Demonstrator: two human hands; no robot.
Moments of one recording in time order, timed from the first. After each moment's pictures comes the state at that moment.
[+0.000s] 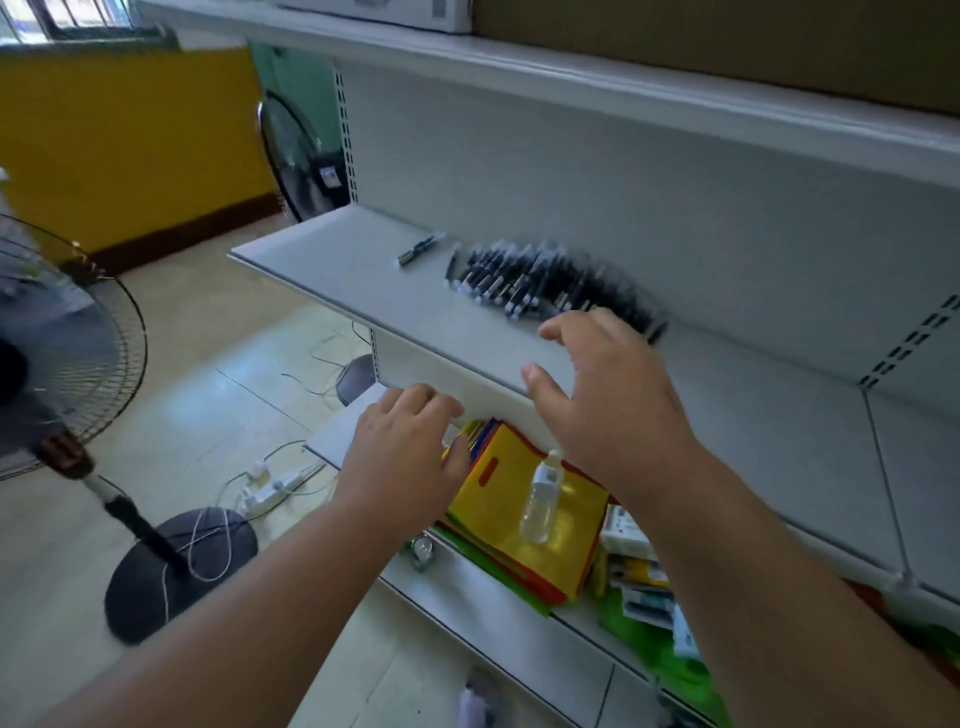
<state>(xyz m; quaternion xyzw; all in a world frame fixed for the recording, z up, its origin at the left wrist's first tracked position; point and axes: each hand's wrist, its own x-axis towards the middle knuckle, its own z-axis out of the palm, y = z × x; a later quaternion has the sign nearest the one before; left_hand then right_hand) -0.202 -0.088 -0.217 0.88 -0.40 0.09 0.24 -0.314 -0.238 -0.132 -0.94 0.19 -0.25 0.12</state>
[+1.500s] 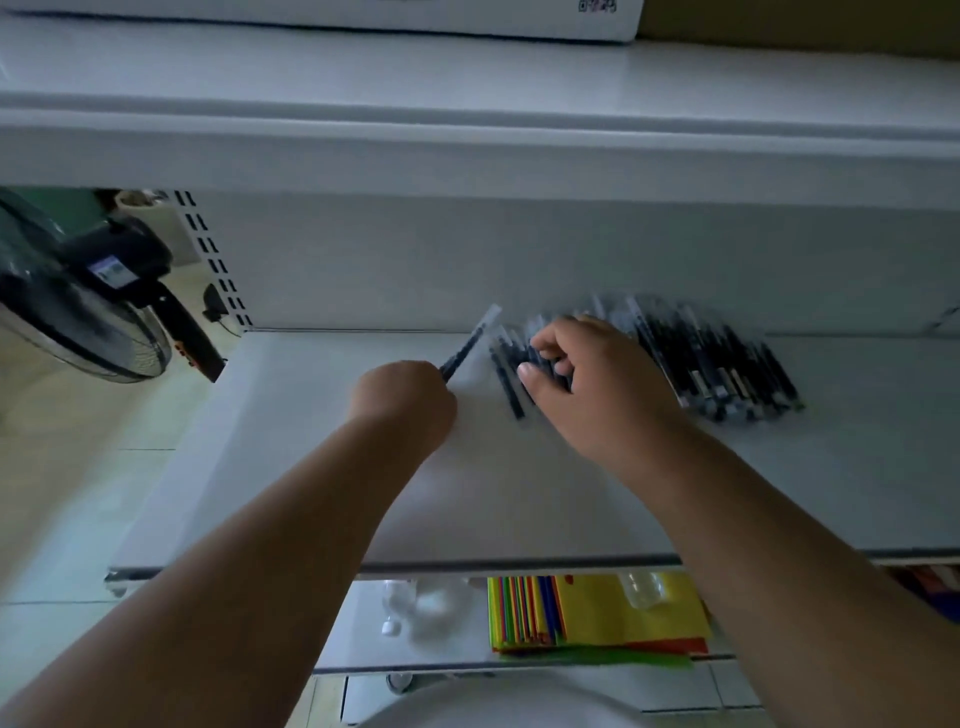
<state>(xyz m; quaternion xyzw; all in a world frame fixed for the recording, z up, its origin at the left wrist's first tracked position) 0.191 -0.263 -0.203 0.85 -0.53 -0.08 0.01 0.005 -0.289 -0.163 -0.86 0.41 -0.29 0.10</state>
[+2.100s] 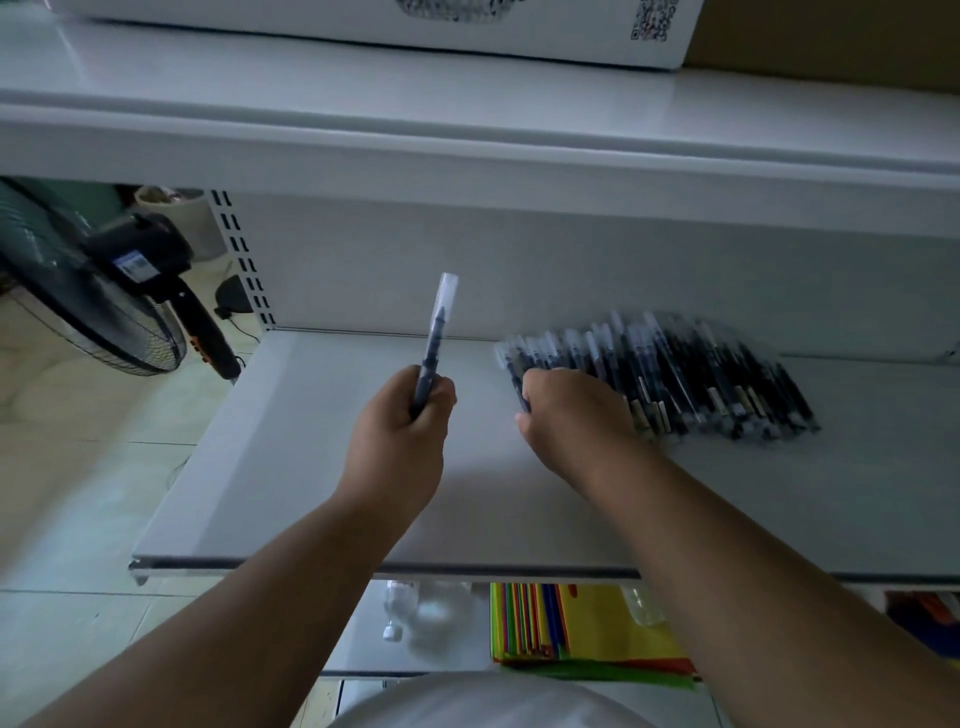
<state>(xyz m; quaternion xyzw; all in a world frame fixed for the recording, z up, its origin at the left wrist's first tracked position) 0.180 -0.195 -0.207 0.64 -0.38 -0.30 0.60 0.048 -0.295 -0.186 -0.86 0.51 -0.03 0.03</state>
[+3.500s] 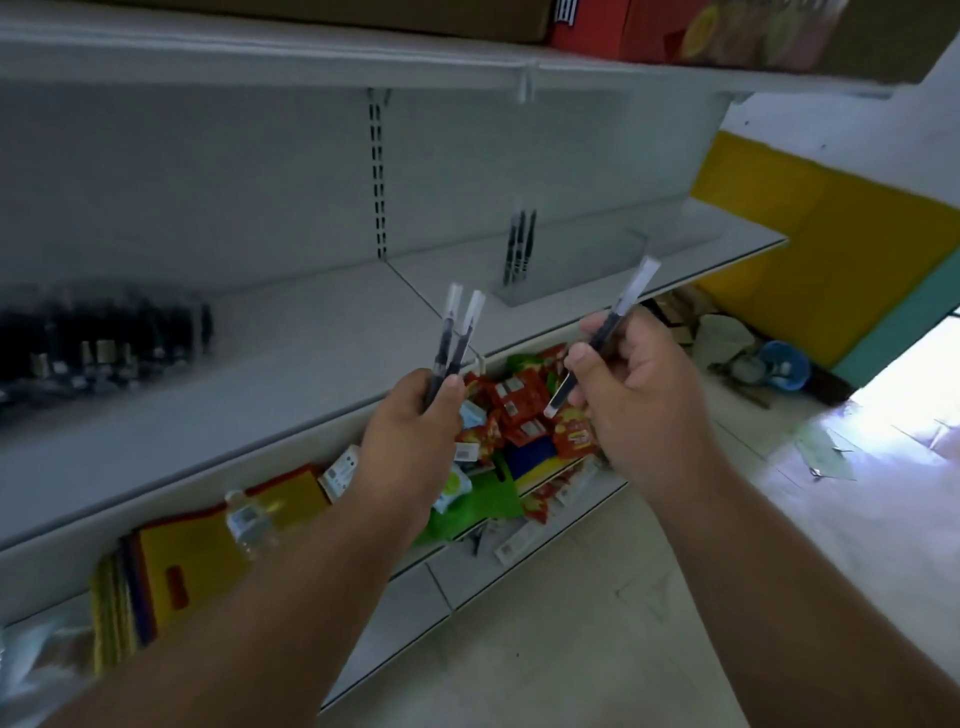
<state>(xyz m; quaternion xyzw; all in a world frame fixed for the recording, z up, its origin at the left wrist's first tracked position) -0.358 -0.231 -0.202 0.50 -0.48 -0.54 0.47 -0.531 -0.188 -0.137 -0.58 0.63 -0.49 0.16</state>
